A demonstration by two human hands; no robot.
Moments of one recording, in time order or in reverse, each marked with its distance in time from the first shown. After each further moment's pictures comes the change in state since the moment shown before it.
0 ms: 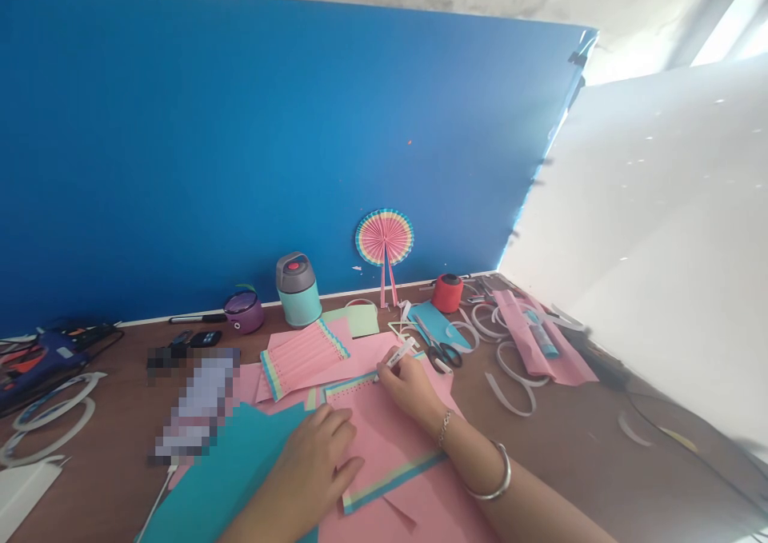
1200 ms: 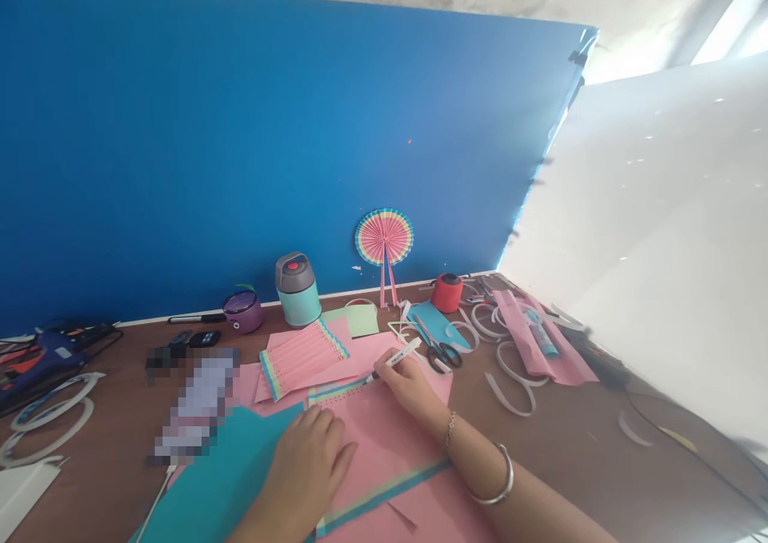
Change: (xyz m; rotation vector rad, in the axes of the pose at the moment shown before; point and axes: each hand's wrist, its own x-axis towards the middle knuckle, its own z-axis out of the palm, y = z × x) left_hand 0.000 0.001 0.007 0.212 0.086 -0.048; right_hand -0.003 -0.010 -0.005 0.302 -0.104 0.055
